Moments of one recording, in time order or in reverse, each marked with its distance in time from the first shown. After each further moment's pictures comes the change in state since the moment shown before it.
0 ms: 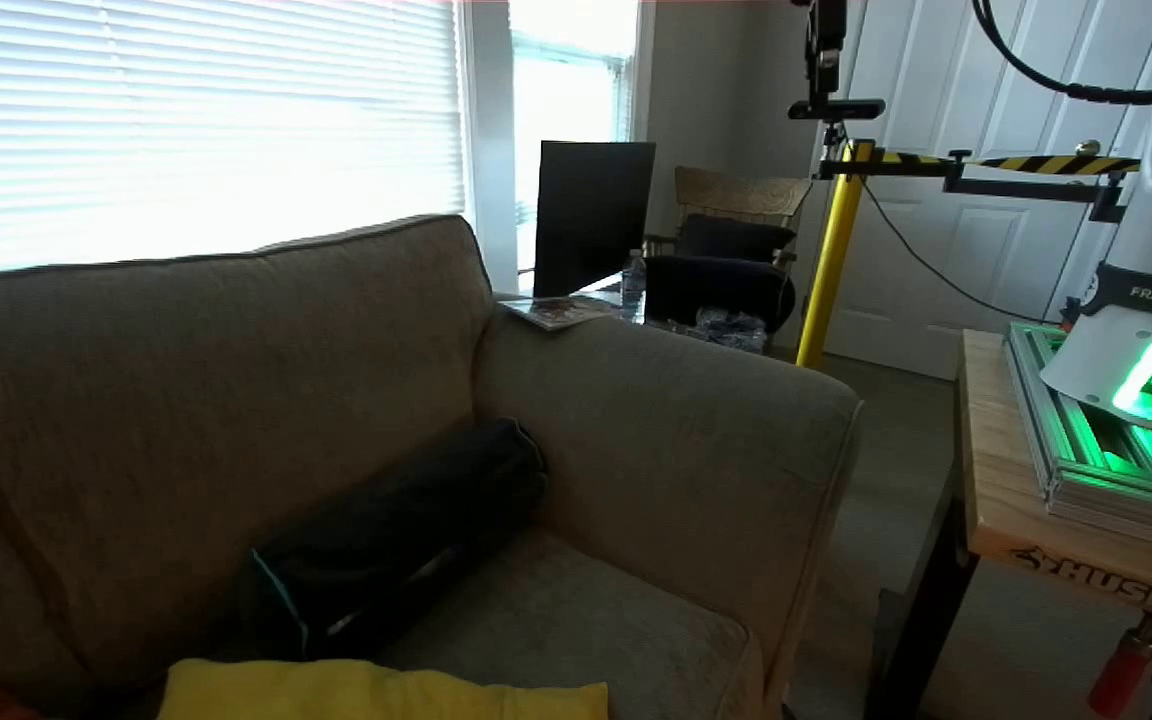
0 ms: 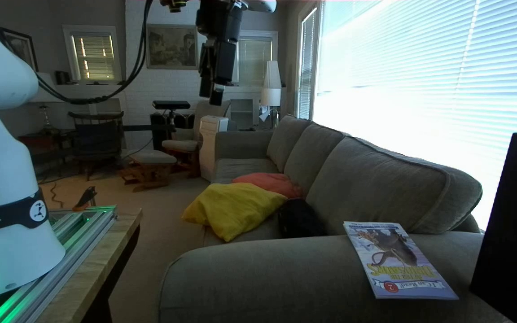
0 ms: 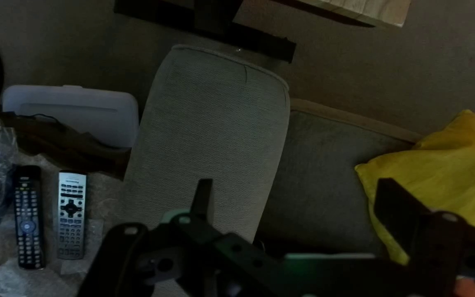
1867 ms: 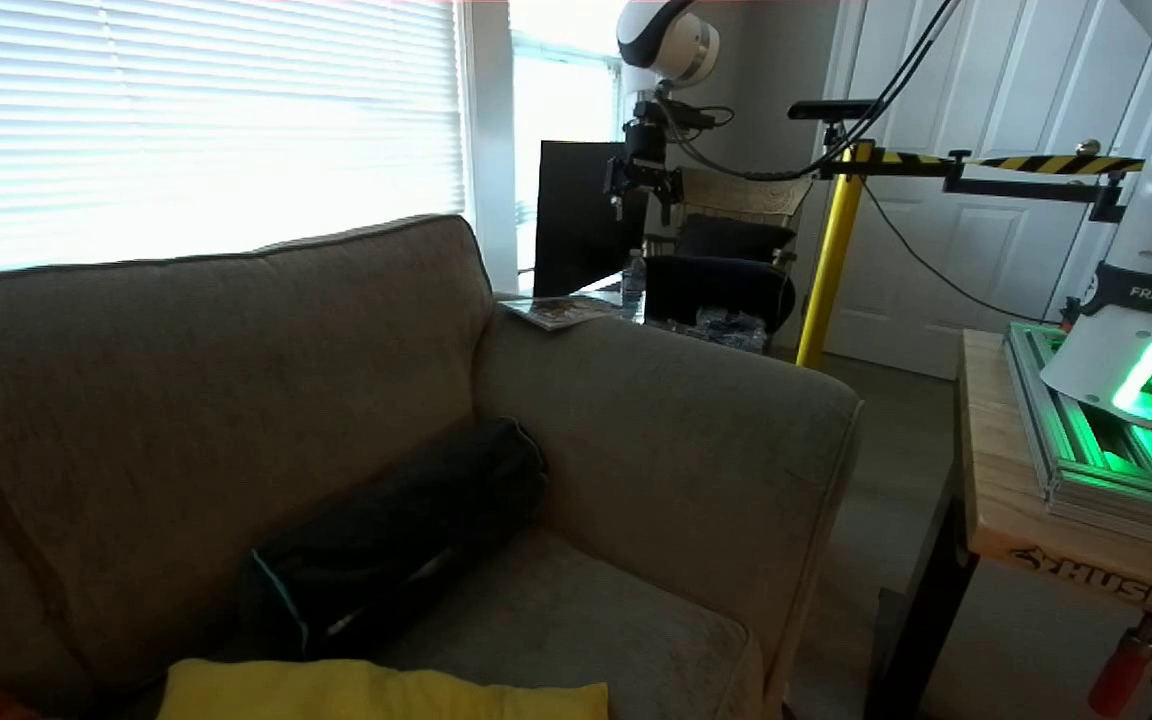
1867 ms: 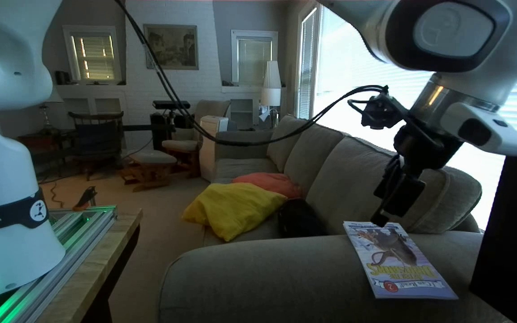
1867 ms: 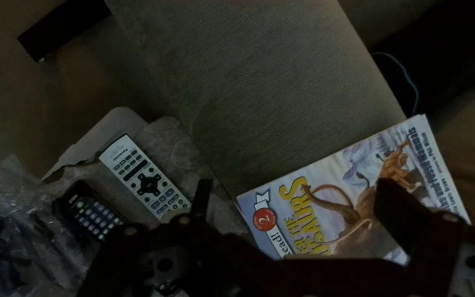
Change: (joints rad) arm -0.303 1.168 -0.037 1.046 0.222 0.001 0.457
